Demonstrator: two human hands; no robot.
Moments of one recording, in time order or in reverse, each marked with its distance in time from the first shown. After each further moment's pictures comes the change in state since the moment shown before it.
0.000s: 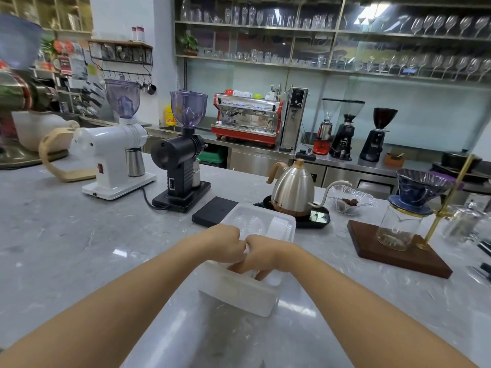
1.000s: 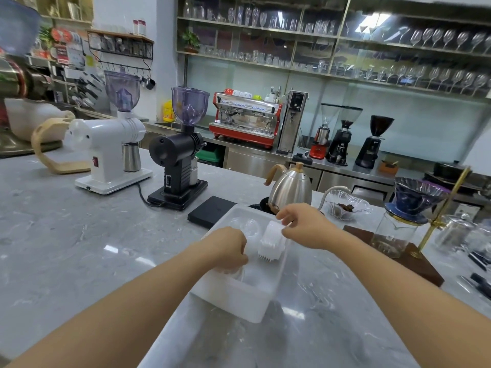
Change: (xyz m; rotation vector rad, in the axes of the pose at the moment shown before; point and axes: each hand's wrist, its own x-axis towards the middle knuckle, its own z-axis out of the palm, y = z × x) left_hand 0.024 -0.002 0.024 0.008 0.069 0.126; right_hand -0.031 0.040 -0.079 -0.237 0.493 -0.155
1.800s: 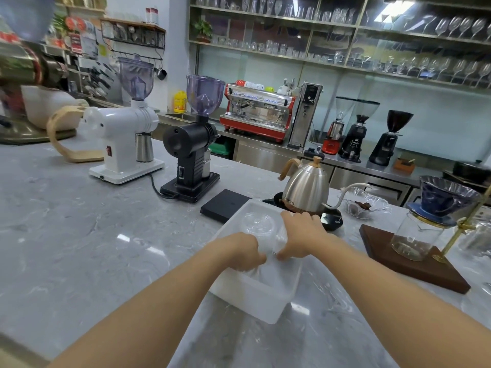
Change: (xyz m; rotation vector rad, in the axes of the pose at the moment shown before) left_hand 0.001 0.003 0.006 -0.119 -0.187 -0.101; right_hand 0.035 -0.015 0.057 -0.654 -0.117 0.087
